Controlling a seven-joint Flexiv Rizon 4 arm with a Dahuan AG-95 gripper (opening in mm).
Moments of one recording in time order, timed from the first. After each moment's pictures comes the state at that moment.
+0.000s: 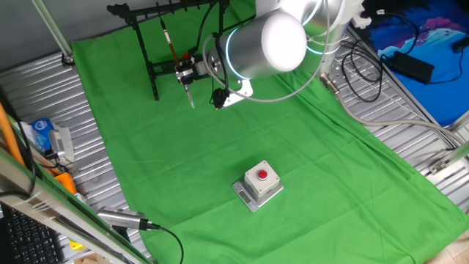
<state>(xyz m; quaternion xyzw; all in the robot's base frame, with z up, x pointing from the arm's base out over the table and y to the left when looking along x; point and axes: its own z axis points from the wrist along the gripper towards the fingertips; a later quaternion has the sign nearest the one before) 0.476 -0.014 0.243 0.68 -0.64 0.33 0.14</state>
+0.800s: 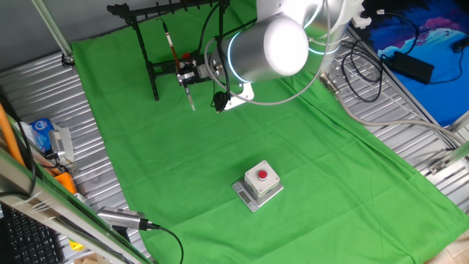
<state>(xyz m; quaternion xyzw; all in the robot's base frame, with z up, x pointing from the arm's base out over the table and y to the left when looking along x) 0.477 -0.008 0.238 0.67 -0.65 0.33 0.13</state>
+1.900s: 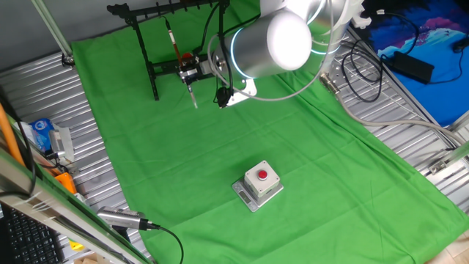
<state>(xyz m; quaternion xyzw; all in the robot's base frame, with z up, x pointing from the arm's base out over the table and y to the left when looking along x) 0.469 -0.010 0.240 0.67 -0.65 0.33 0.13</state>
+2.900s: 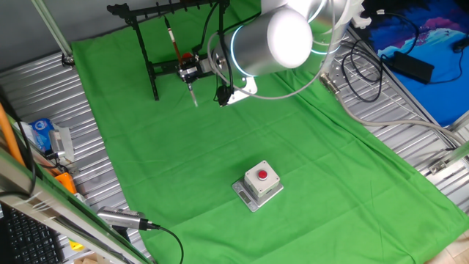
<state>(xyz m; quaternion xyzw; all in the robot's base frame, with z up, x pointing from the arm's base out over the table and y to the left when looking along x) 0.468 -0.013 0.246 0.68 -0.64 0.33 0.13</state>
